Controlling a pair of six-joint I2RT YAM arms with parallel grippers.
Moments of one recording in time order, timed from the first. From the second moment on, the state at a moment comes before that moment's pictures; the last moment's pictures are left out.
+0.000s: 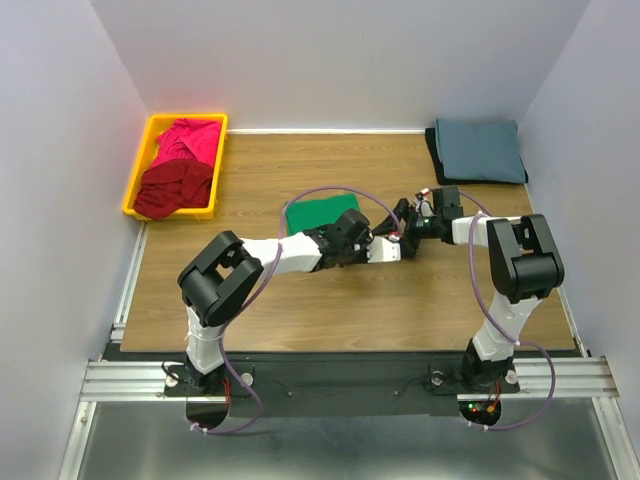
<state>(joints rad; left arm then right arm) -0.90 1.88 1.15 -0.07 0.04 0.77 0.12 1.85 0.93 -0.01 -0.85 0.77</state>
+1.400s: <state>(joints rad) -0.74 1.78 1.31 -0.24 0.32 0.50 0.28 2.03 1.00 0.46 -0.48 0.92</state>
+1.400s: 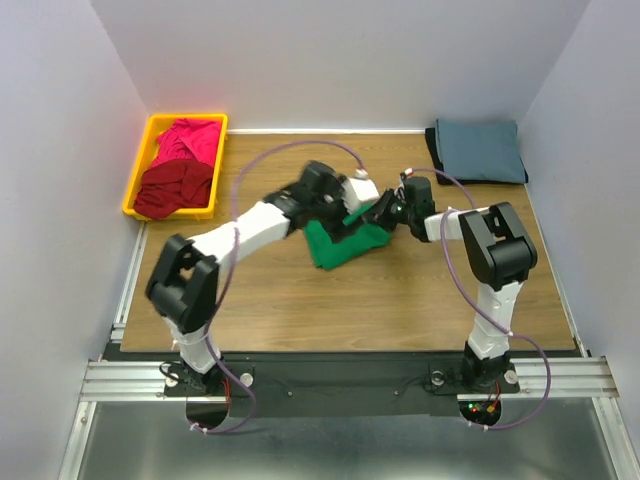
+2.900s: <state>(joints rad) -0.39 1.37 1.08 -0.34 0.30 0.23 -0.01 2.25 2.14 -0.30 -0.16 -0.23</state>
